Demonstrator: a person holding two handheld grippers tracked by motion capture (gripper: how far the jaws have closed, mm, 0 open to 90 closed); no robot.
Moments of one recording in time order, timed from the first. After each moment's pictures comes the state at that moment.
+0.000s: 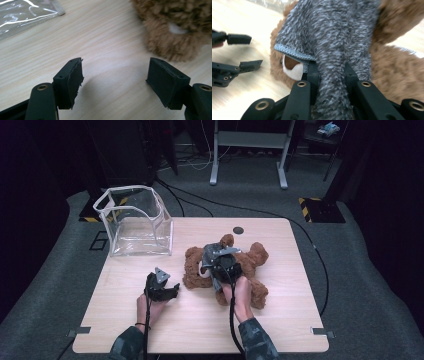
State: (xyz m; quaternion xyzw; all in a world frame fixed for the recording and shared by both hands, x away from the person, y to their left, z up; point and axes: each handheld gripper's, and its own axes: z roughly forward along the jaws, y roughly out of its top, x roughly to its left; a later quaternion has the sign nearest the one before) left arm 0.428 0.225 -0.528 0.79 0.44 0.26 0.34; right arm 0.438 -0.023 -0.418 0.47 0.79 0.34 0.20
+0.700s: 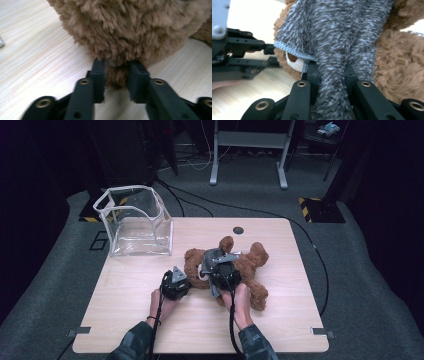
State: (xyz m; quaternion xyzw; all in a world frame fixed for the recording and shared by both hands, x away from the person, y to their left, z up) left arm 0.439 0.184 -0.527 0.83 0.36 0.20 0.38; right arm 0.423 -0.022 -0.432 0.47 0.79 0.34 0.19
